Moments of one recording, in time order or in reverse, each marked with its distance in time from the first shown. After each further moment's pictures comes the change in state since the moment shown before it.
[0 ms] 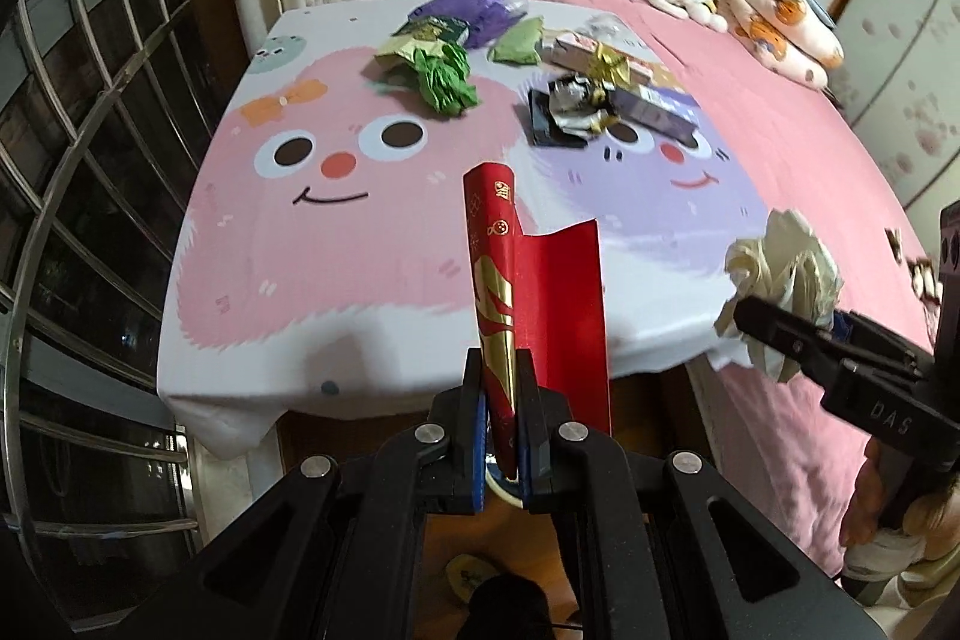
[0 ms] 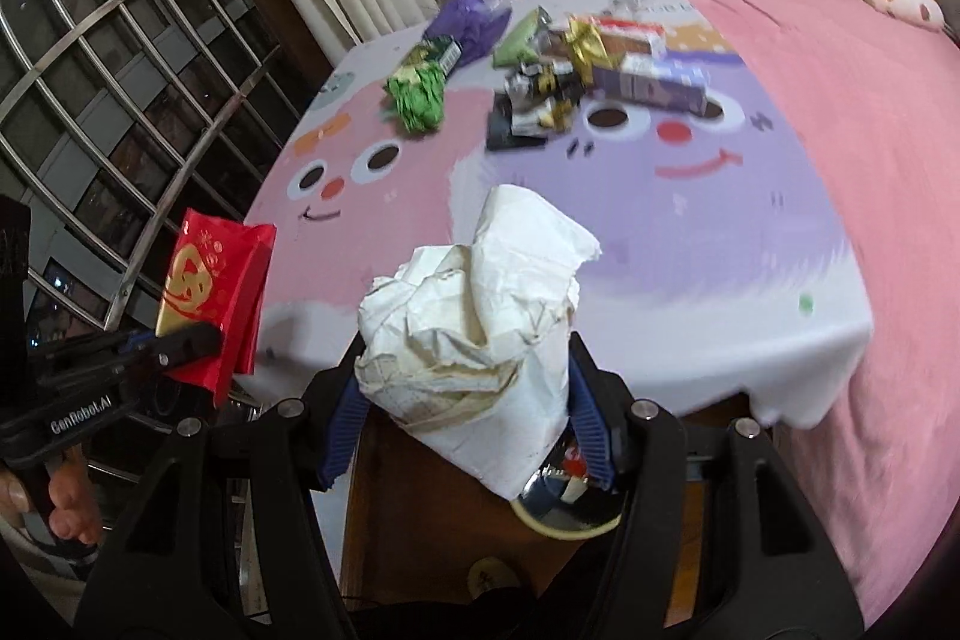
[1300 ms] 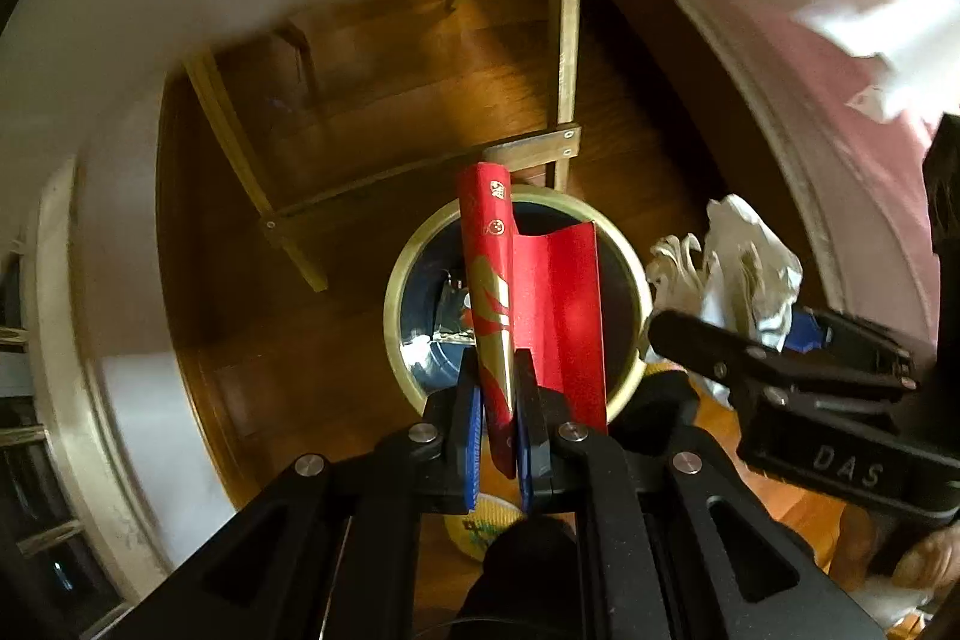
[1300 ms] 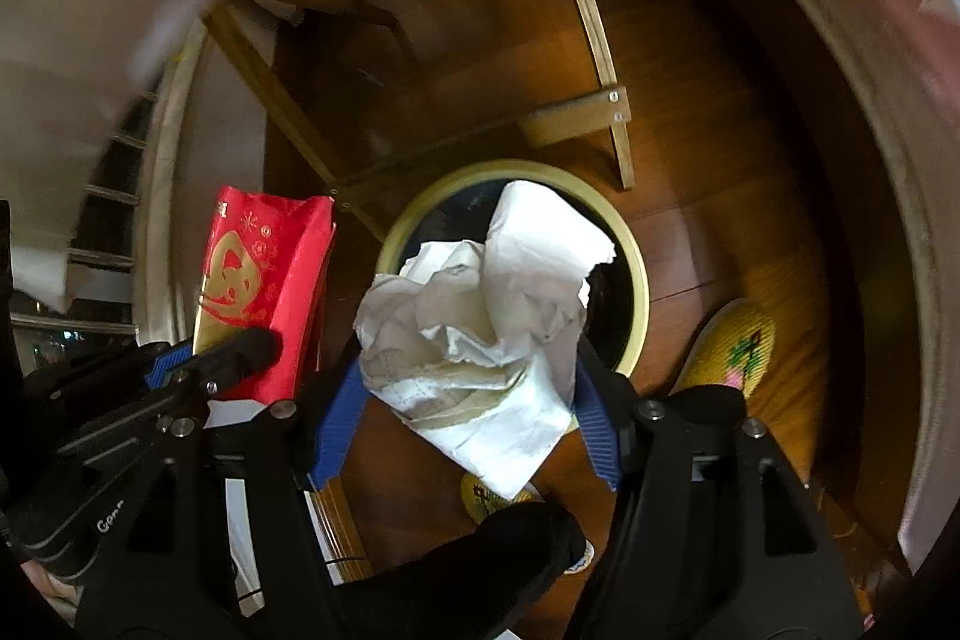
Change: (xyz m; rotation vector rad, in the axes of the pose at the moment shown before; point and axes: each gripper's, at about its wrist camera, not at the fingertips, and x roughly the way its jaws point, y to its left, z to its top) left arm 0.368 -0.037 -0.183 0.119 0.361 -0.011; right arm 0.286 -0.131 -0.246 0.284 0.369 -0.061
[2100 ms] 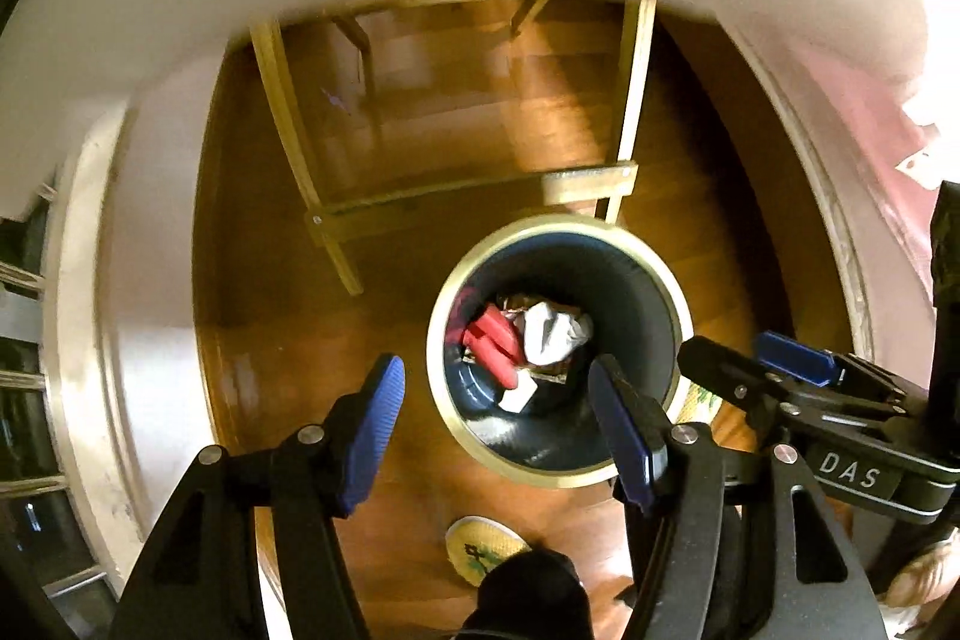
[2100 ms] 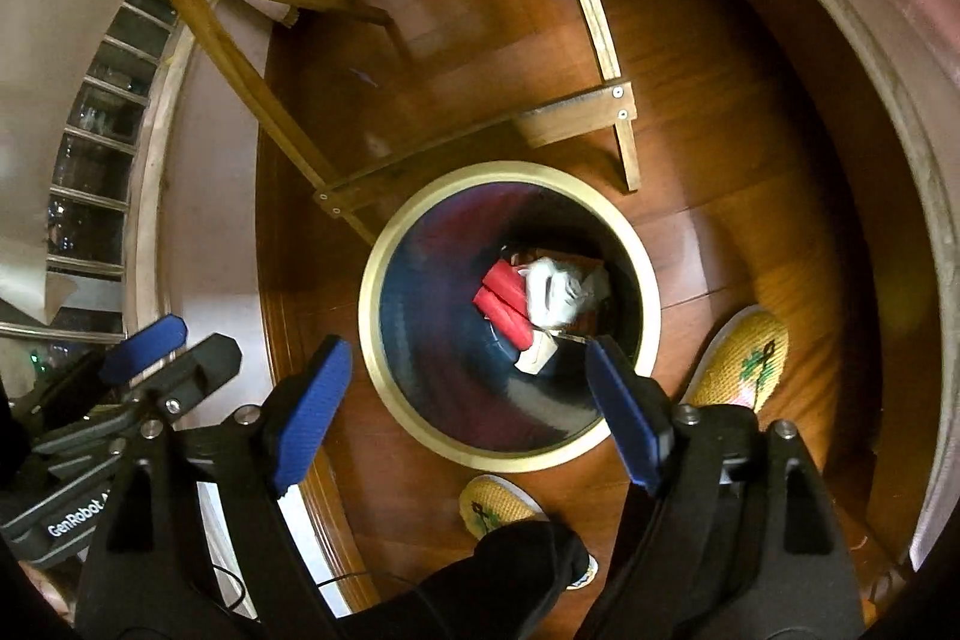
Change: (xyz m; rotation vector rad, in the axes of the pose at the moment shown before) left arm -0.007 0.031 -0.013 -0.115 -0.084 0.064; right arm 0.019 -0.010 0.010 -0.003 -0.013 0.009
